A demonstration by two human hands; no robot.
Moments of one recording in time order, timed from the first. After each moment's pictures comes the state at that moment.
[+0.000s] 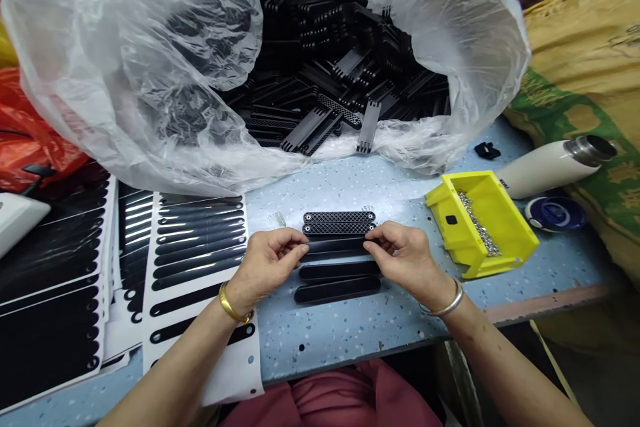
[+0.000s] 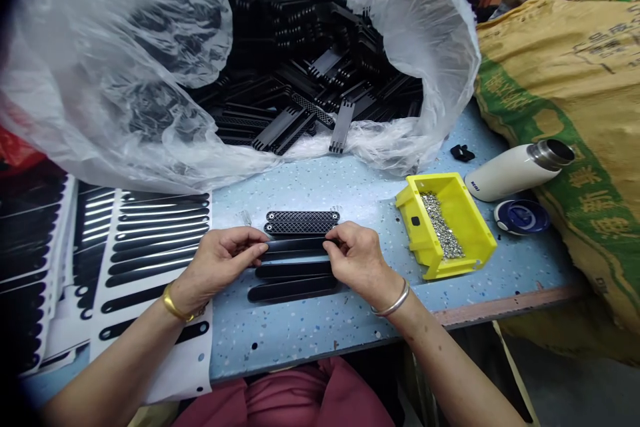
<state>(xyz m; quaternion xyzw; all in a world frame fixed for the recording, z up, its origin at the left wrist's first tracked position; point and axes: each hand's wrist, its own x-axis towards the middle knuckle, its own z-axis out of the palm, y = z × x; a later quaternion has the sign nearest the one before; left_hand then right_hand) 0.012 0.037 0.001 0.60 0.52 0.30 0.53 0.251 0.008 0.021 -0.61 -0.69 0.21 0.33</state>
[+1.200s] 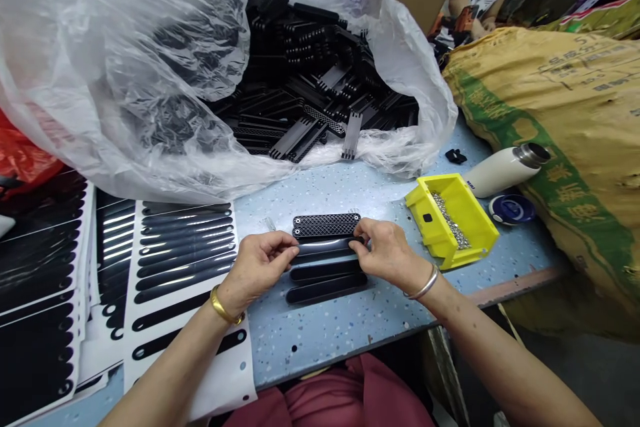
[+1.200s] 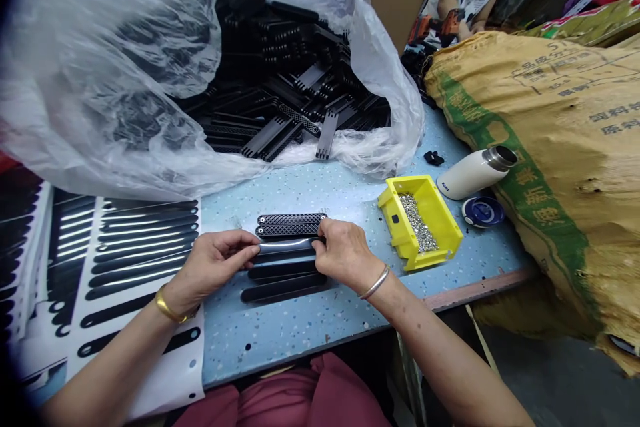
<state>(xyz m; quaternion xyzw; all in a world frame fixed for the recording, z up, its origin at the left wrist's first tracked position) 0.012 0.040 0.003 0.60 0.50 0.30 0.54 0.245 0.016 0.034 -0.68 -0.71 0.15 0.09</state>
